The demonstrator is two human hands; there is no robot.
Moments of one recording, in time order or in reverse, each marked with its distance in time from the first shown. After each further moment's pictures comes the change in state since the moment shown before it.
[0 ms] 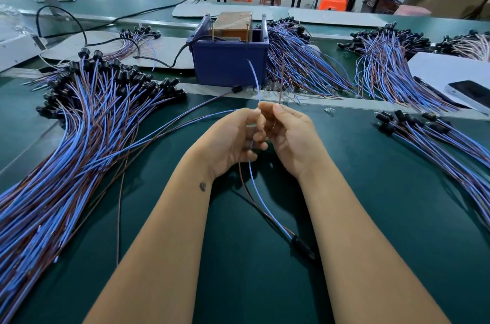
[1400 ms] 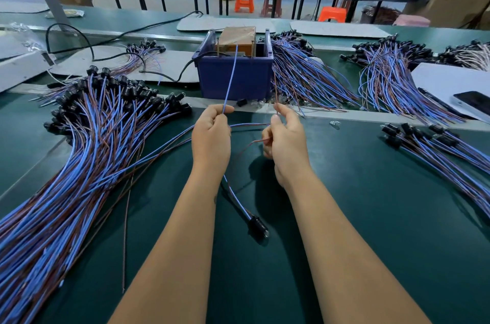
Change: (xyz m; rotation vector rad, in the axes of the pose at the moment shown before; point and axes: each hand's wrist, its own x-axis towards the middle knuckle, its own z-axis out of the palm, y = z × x) left_hand 0.016 -0.006 -0.021 0.147 0.725 0.413; right_hand 0.018 0.015 0.022 -0.270 0.262 -0.086
